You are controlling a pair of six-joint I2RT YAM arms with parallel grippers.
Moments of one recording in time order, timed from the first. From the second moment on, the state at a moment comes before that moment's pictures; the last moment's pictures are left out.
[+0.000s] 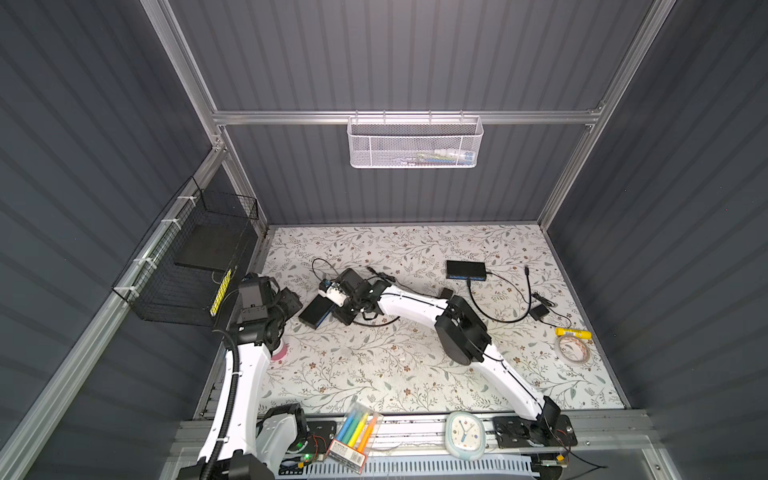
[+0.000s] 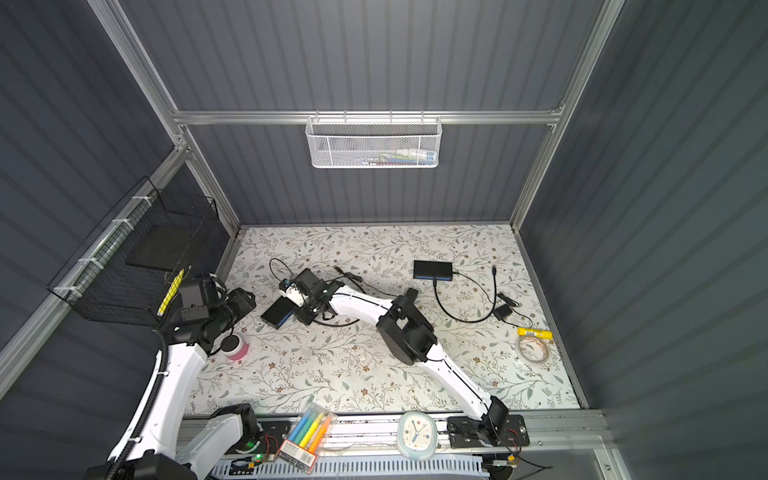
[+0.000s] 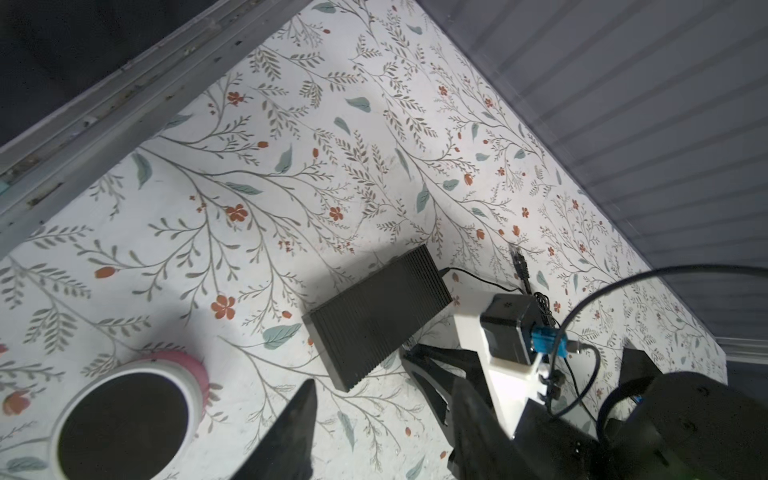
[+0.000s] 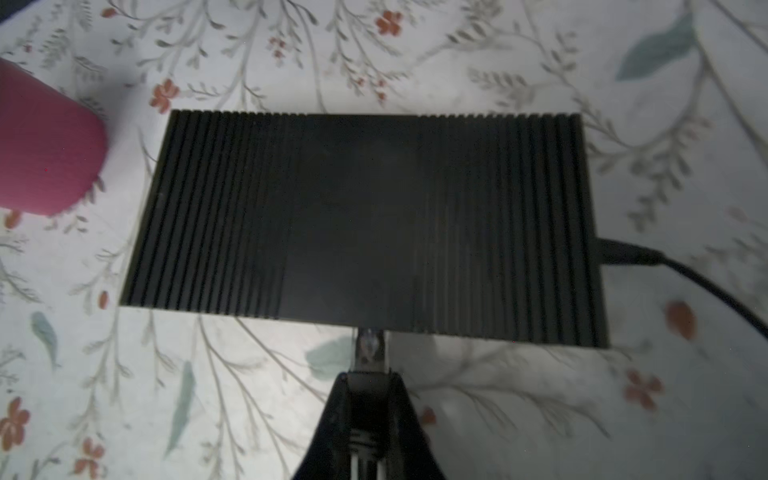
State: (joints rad) left arm 0.14 0.95 0.80 -0.59 0.09 -0.55; right arm 0.98 2.59 2.22 -0.49 -0.25 -0.05
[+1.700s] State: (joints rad) left arm -0.03 1.57 0.32 0.83 -0.33 -0.15; right arm 0.03 1.38 0.29 0.75 0.22 0.02
